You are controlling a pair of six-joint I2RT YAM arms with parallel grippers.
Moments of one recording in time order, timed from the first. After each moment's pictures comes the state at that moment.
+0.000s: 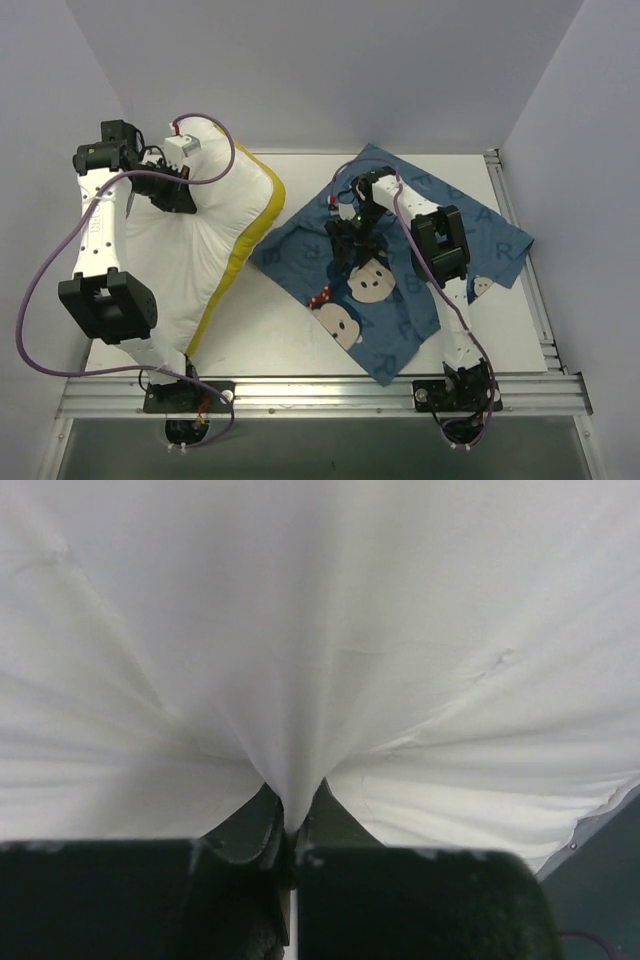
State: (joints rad) left arm 0.16 1.73 1.91 -1.33 0.62 0.62; right arm 0.41 2.37 1.91 -1.31 -0.58 -0.19
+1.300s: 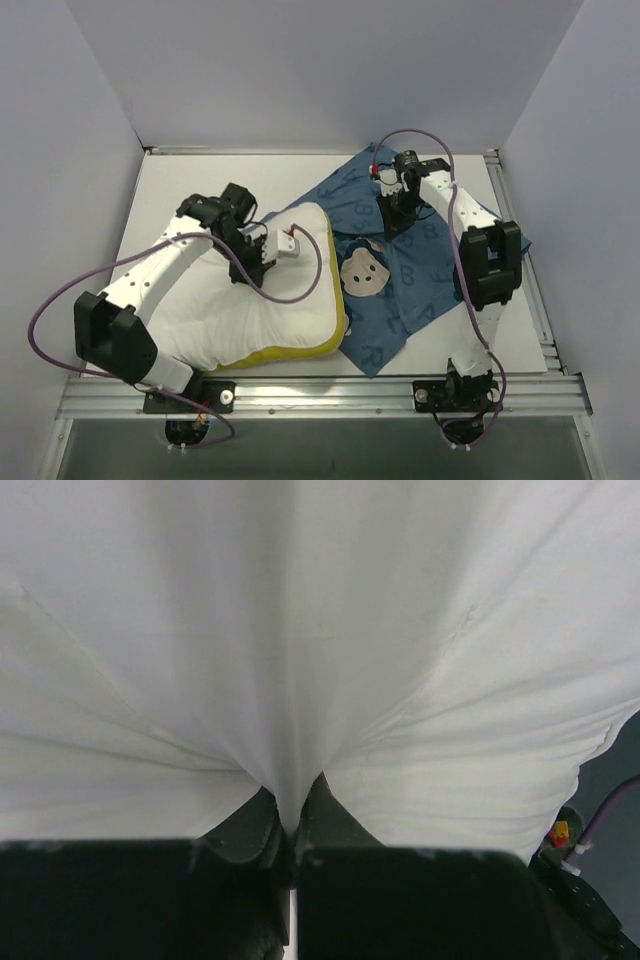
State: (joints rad) left arm -0.43 1.48 1.34 -1.28 0.51 0.93; right arm 0.26 2.01 1.66 -1.00 -0.22 -0.18
